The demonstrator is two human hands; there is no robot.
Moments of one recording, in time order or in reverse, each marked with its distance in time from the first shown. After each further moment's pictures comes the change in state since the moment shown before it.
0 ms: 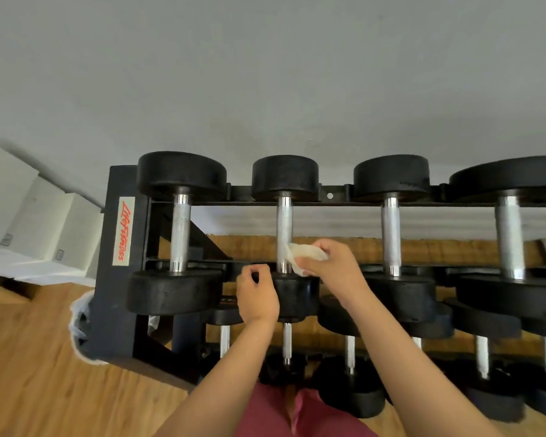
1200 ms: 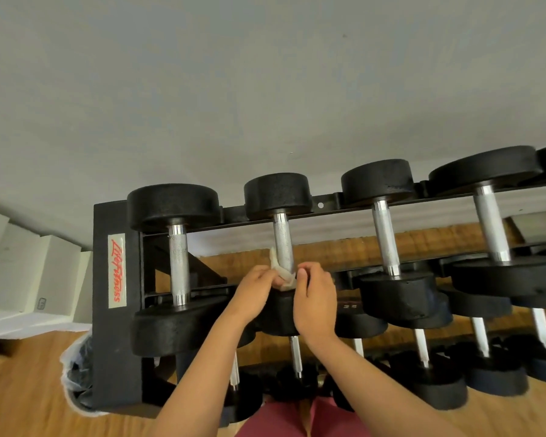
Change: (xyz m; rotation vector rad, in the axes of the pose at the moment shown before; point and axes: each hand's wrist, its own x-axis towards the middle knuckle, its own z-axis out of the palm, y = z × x) left_hand 0.051 0.043 -0.037 0.351 -0.693 0.222; right_hand -0.008 0.030 0.082 -0.200 0.538 -0.170
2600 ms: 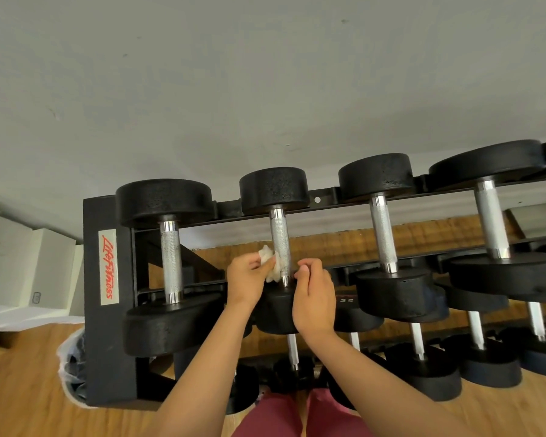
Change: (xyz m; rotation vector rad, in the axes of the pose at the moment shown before) left_hand 0.024 -0.007 0.012 -0.059 0.346 0.157; right_hand 0.004 0.005 -0.003 0.055 -0.062 0.105
